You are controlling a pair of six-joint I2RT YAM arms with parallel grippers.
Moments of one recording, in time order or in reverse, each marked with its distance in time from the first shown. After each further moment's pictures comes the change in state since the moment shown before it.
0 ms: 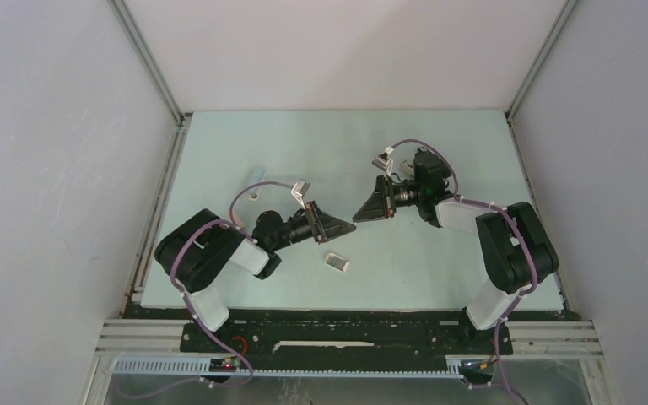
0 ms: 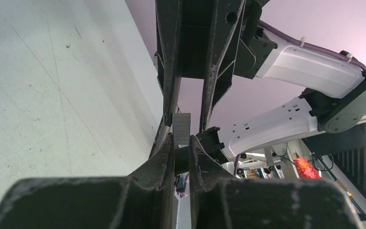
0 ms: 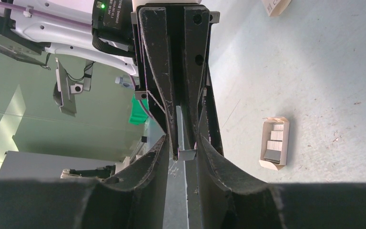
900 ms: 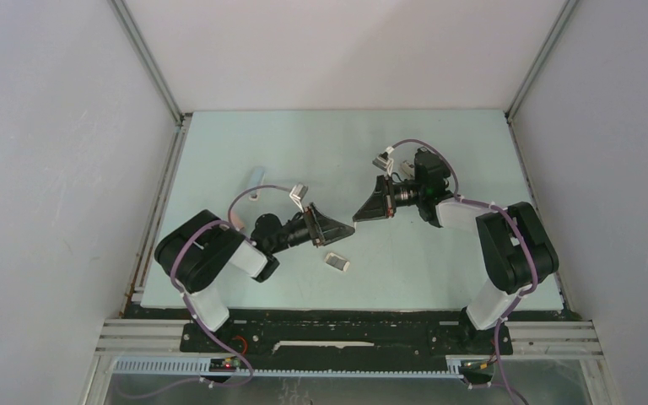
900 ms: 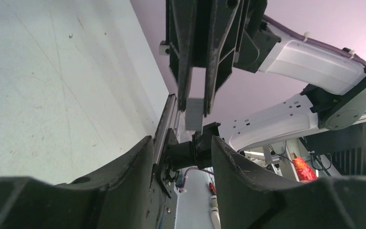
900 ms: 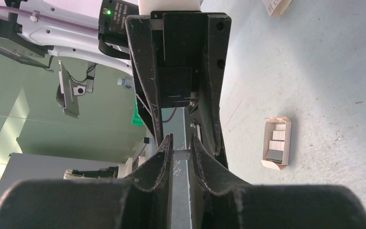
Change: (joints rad) left arm 0.002 -0.001 -0.022 0.020 0.008 -0.013; right arm -0.003 0.000 0.000 0.006 0.001 0.018
